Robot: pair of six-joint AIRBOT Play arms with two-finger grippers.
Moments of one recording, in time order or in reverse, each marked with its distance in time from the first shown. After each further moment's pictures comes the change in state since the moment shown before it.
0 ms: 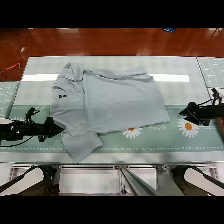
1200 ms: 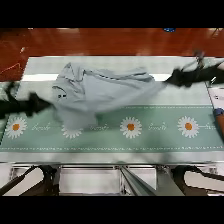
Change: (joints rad) left arm 0.003 0.064 0.358 -0.212 -0.134 0.052; right arm 0.303 -0.195 0.539 0.270 0.082 -0.137
